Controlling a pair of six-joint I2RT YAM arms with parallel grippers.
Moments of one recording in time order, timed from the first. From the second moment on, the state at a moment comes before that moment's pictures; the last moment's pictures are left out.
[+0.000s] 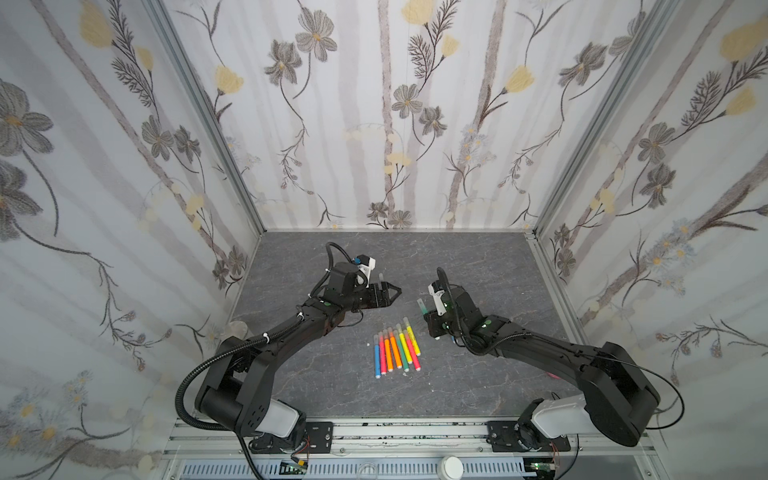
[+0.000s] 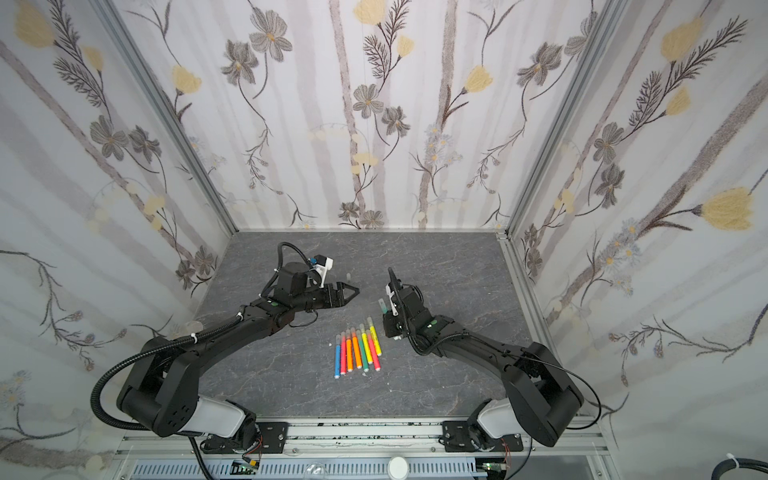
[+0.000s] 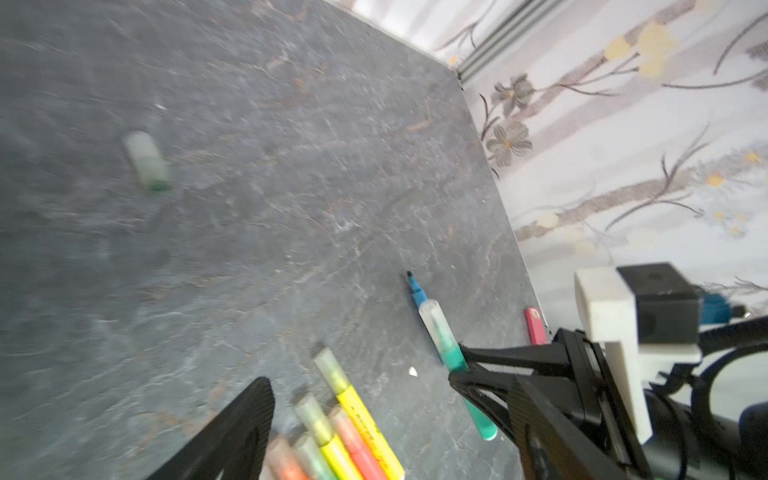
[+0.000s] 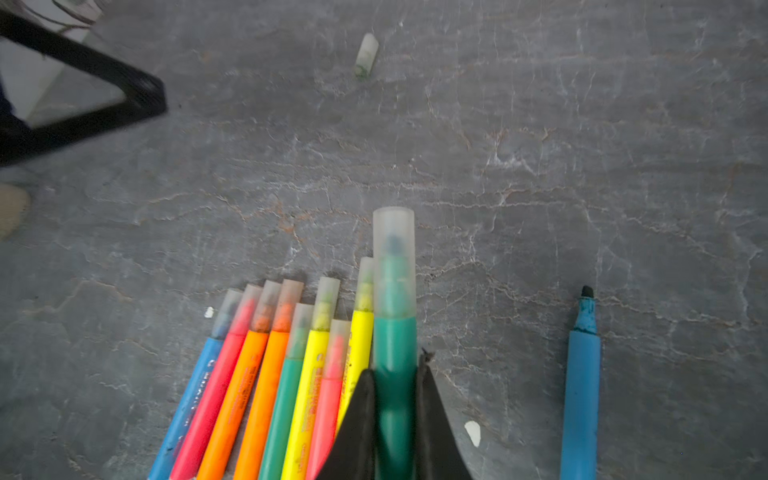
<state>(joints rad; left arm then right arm) -0.49 1.48 0.86 0.08 0.50 -0.61 0.71 1.37 0.75 -0.09 0.00 0.37</state>
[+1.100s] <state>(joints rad) -0.63 1.74 1.01 0.24 0.57 -0.76 0.69 1.30 0.70 0.01 -0.08 0.37</state>
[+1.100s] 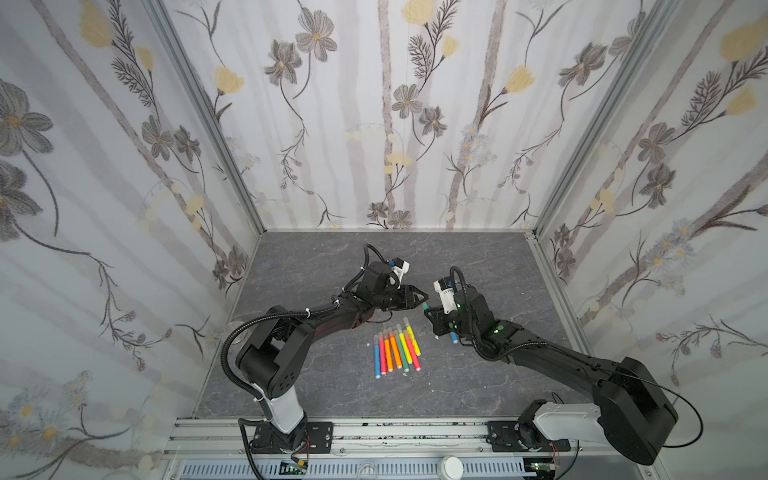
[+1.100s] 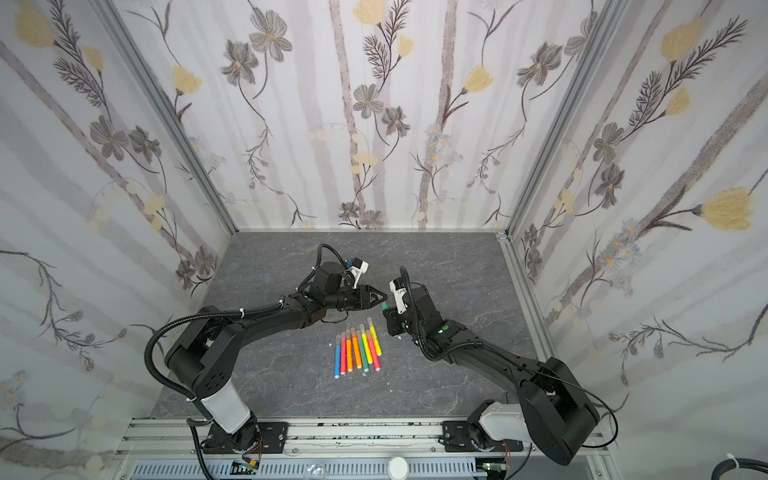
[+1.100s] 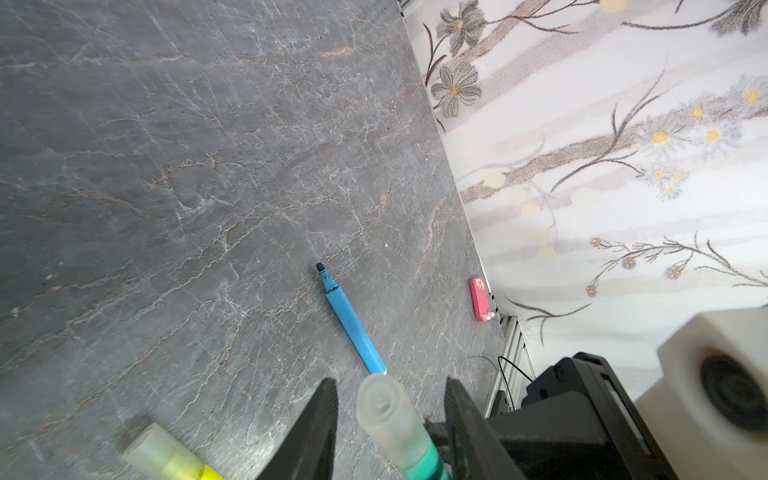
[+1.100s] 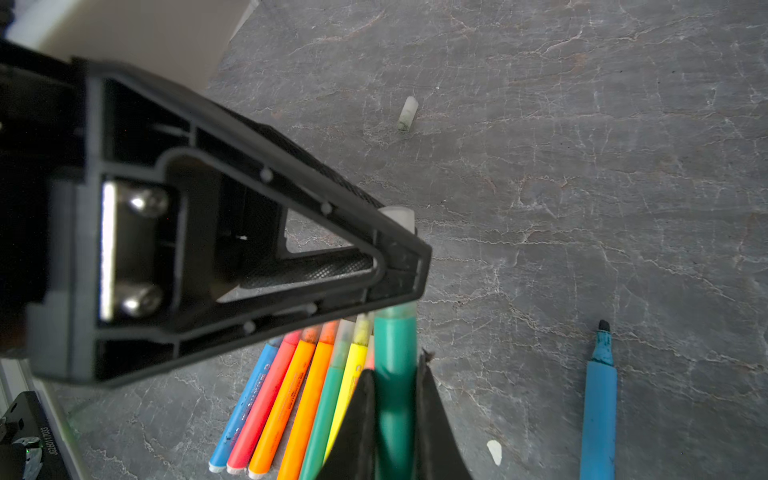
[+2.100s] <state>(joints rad) -0.63 1.75 1.01 0.28 0.60 -0.80 0.69 1.34 0.68 0.10 -0.07 0.37</state>
